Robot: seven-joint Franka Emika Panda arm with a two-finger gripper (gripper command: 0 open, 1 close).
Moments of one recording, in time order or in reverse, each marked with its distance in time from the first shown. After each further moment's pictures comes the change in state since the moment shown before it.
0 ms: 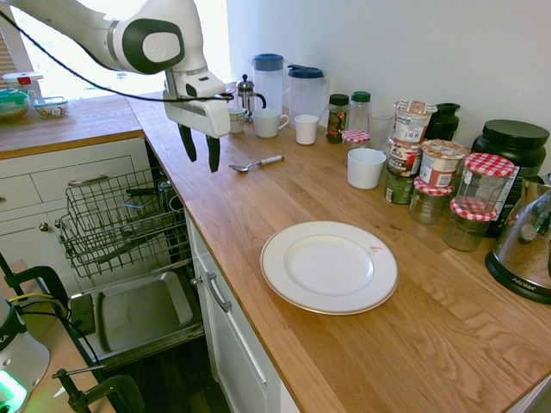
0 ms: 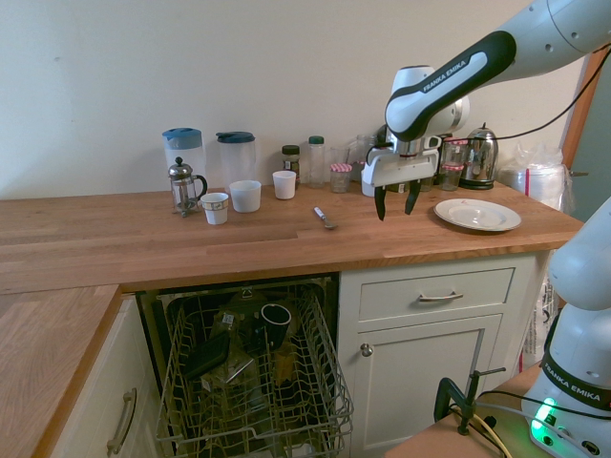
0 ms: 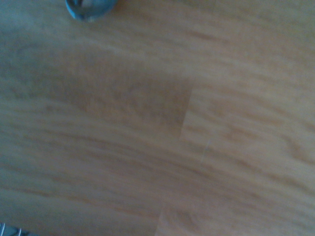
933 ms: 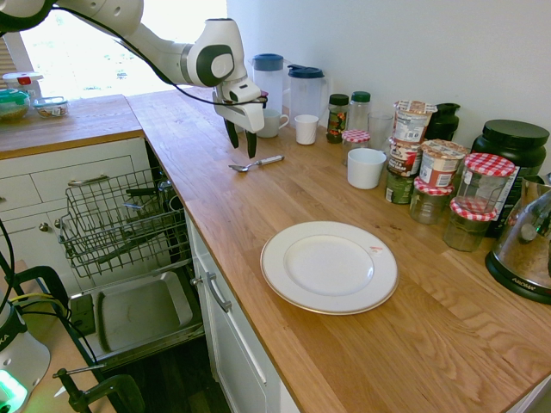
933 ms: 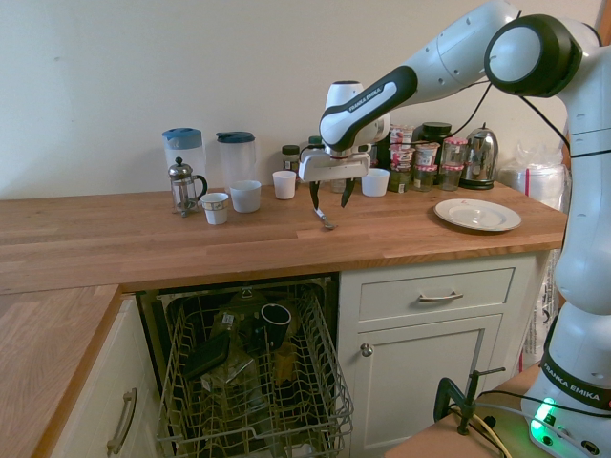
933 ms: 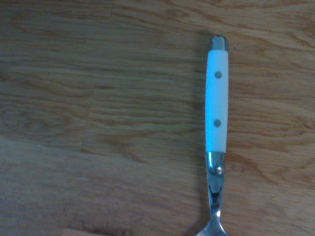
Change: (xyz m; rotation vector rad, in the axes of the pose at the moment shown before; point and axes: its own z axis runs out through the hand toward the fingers) arm 0.057 -0.168 0.069 0.090 0.042 0.170
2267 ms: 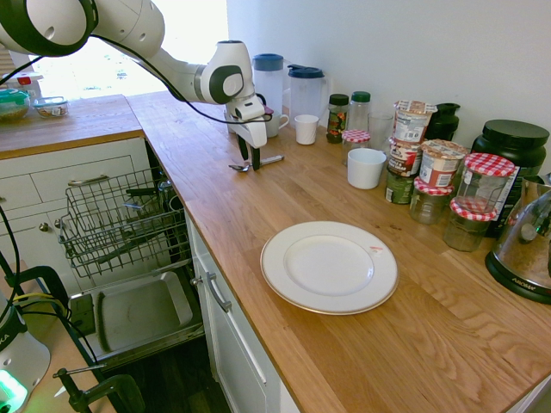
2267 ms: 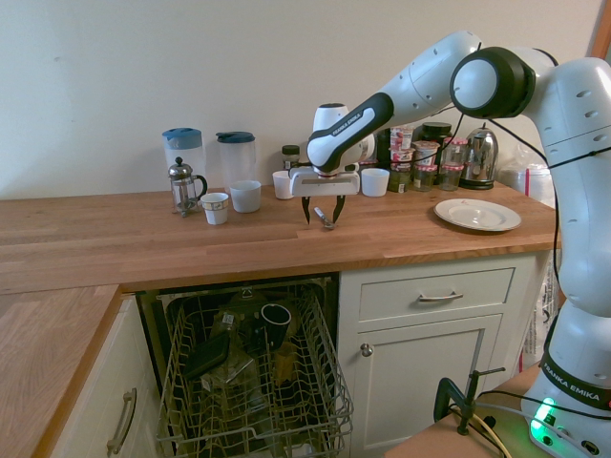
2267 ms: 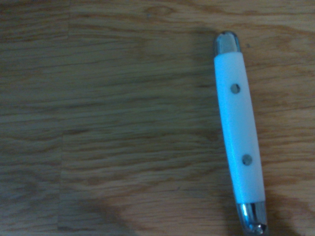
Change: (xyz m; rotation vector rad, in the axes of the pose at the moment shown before) arm 0.007 -0.022 0.047 -0.024 0.009 0.131
